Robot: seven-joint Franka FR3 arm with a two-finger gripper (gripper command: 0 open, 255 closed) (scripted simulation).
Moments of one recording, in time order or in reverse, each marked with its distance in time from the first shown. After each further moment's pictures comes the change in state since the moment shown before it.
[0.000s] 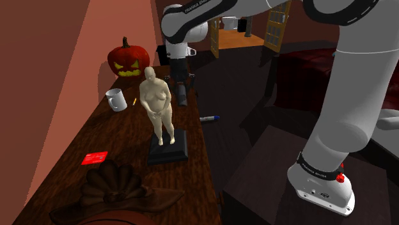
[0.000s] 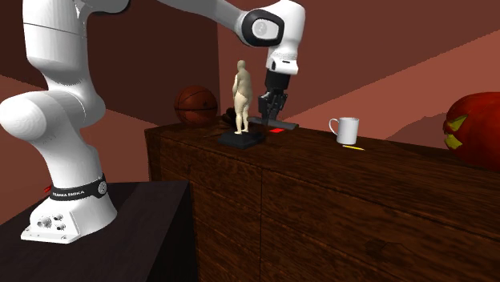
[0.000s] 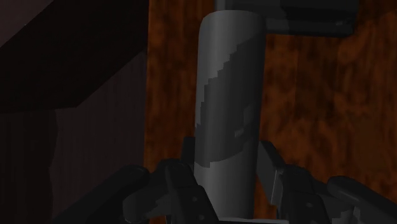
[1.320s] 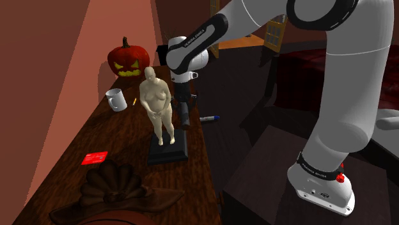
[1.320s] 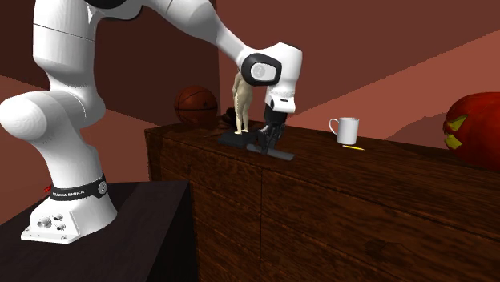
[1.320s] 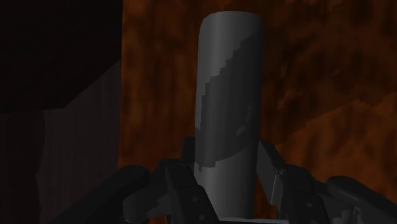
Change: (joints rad) arm 0.007 0.103 0.000 -0.140 0.002 0.240 -0.035
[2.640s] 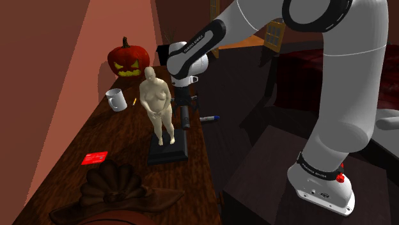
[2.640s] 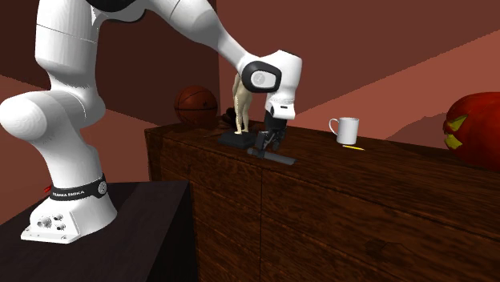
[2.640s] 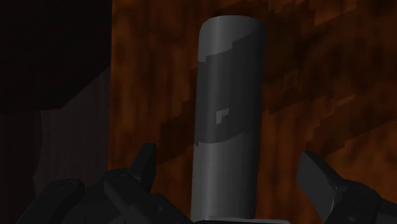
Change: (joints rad) arm 0.002 0.030 0.000 -0.013 0.000 0.042 -0.005
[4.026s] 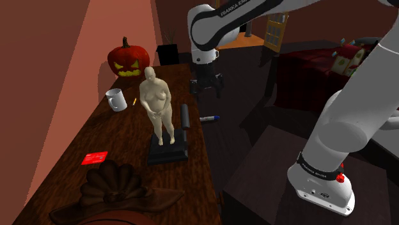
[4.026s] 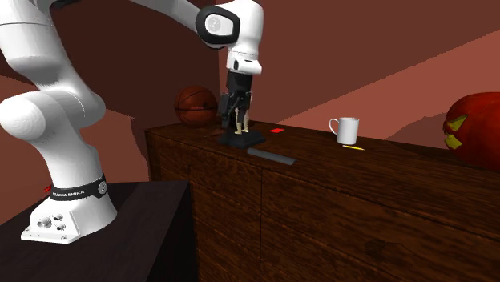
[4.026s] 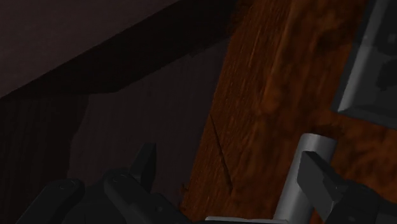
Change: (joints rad) arm -0.019 -0.491 -0.010 -0.279 -0.052 -0.239 -0.200
